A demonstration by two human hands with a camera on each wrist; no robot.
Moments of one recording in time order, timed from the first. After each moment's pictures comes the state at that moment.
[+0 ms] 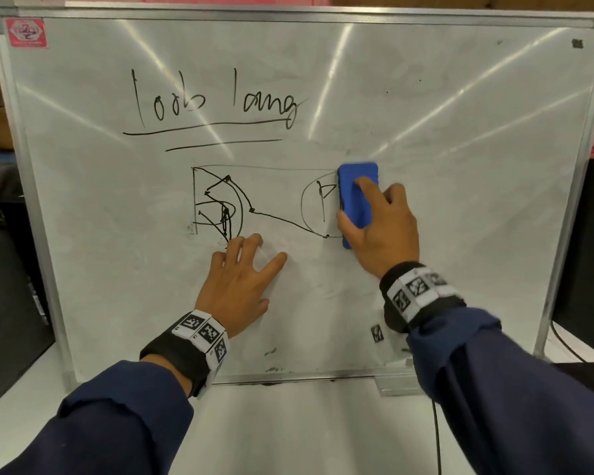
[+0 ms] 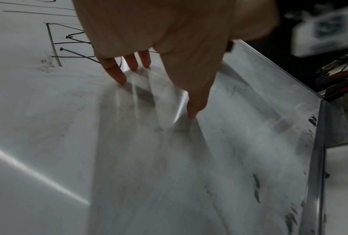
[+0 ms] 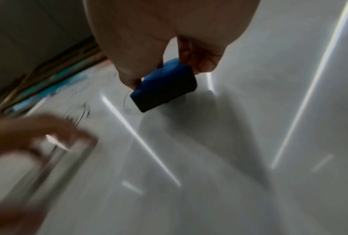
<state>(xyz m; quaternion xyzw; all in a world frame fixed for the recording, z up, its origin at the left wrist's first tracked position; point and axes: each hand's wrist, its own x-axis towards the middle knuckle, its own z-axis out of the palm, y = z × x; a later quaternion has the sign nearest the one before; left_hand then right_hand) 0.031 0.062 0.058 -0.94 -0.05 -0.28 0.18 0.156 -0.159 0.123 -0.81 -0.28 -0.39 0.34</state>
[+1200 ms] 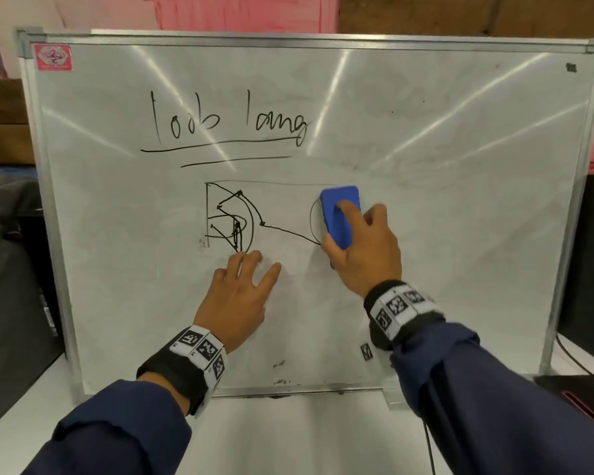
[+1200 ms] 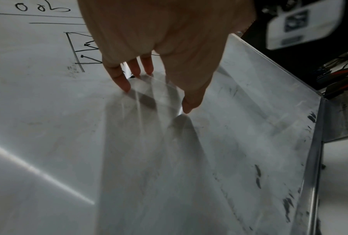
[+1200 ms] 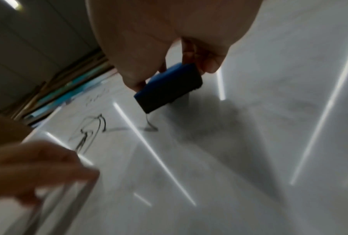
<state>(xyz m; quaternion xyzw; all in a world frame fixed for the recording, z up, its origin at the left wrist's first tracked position) 0.018 0.074 0.058 -0.94 -0.04 -0.30 0.17 0.138 -0.129 0.116 -0.82 -0.29 -0.38 0.31</state>
